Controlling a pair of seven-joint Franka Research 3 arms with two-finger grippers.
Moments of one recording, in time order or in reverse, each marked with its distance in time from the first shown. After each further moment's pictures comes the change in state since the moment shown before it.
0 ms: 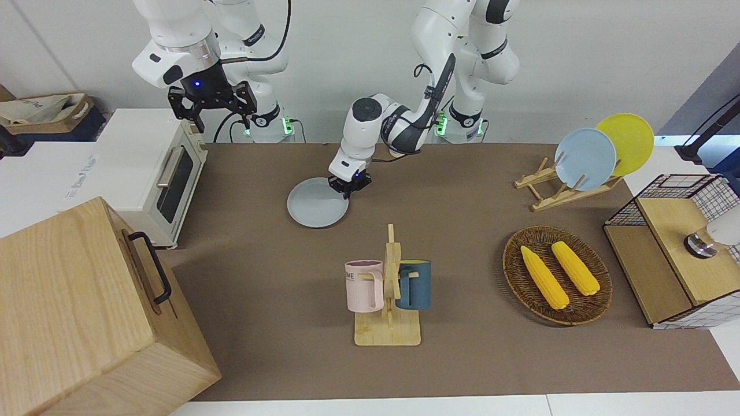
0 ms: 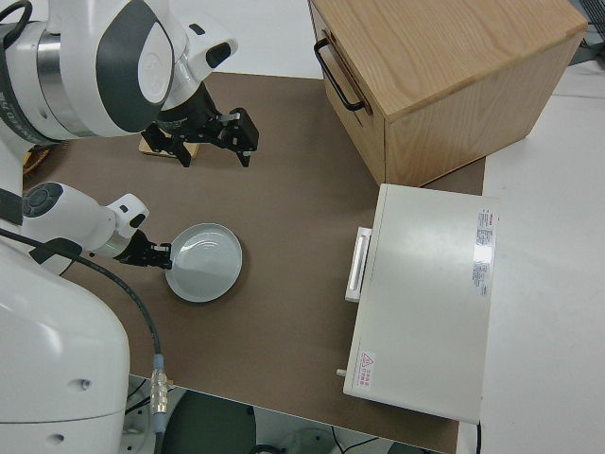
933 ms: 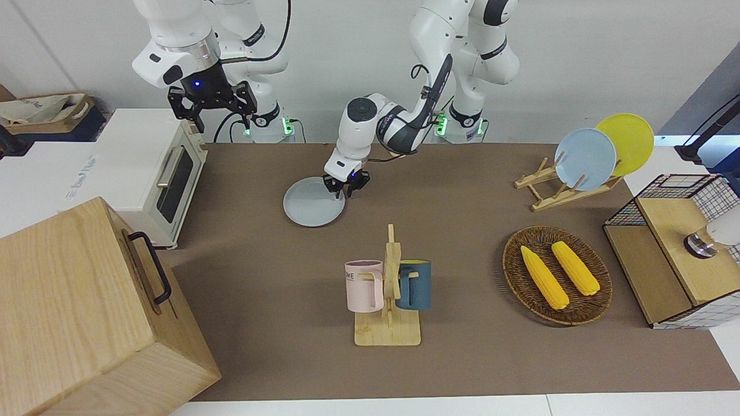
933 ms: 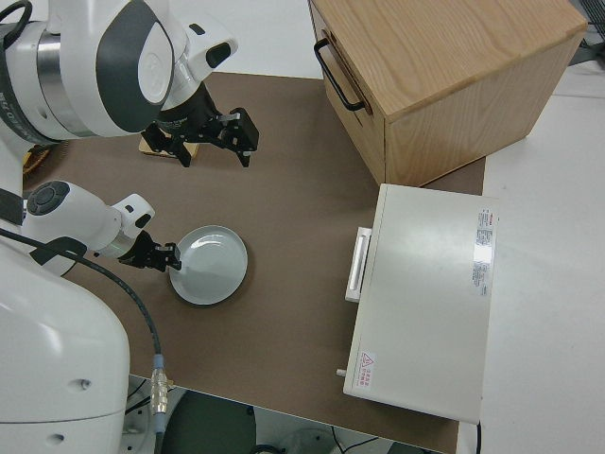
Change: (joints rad) left arm -0.005 0.013 0.002 0.025 0.000 -0.018 -0.005; right arm 0.000 0.000 0.000 0.000 0.000 0.000 0.000
